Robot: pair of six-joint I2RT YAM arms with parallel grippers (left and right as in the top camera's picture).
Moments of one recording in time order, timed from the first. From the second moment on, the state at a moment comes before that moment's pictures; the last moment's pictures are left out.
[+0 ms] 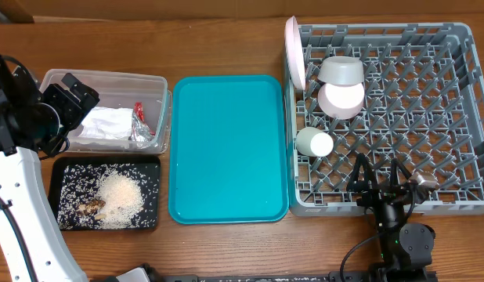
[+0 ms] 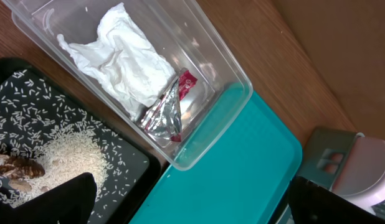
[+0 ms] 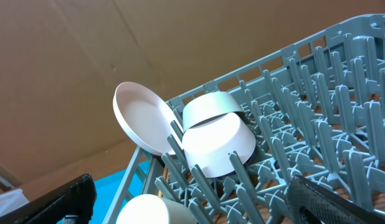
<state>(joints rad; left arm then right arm) 0.43 1.43 1.64 -1.24 0.28 -0.47 0.09 0.01 0.02 -0.02 0.05 0.46</state>
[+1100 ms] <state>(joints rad) 0.43 1.42 1.64 -1.24 0.28 -0.47 0.09 0.01 0.02 -0.02 0.05 0.46</state>
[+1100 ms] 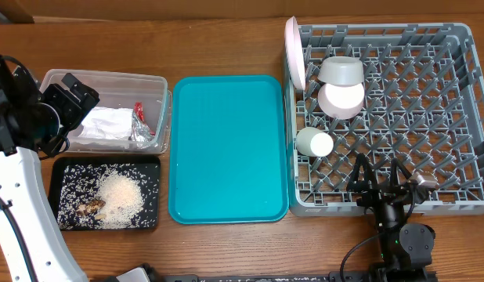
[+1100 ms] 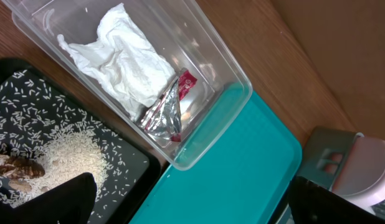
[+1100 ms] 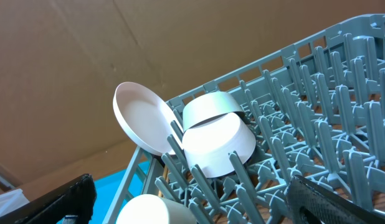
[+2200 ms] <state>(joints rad) -0.06 0.88 1.13 -0.36 0.16 -0.66 0.09 0.01 0.02 -0.03 0.05 0.46</state>
